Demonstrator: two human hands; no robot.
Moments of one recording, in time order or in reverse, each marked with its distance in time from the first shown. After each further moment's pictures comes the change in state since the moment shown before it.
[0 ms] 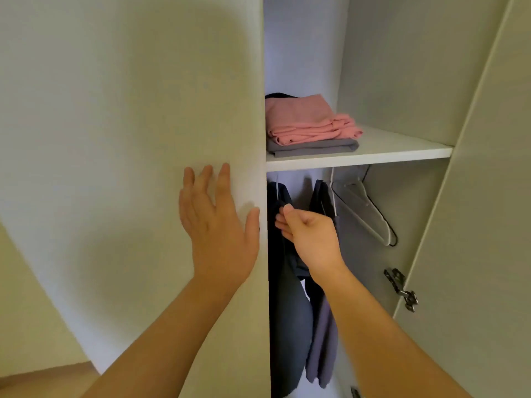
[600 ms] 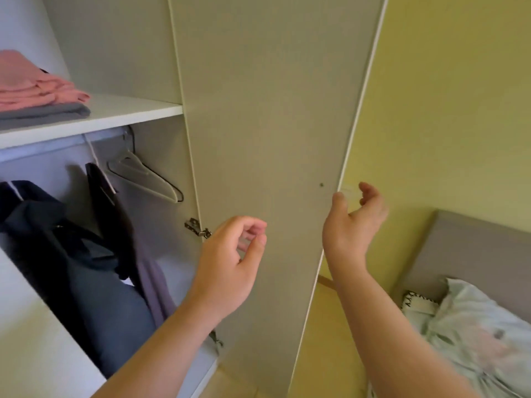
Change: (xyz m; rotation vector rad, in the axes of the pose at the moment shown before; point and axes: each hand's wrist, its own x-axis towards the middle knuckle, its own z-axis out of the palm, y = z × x) left_hand -0.138 0.216 -0.017 -1.215 -0.821 0.186; right_hand -0.248 -0.061 -0.243 -0.489 1.461 -0.121
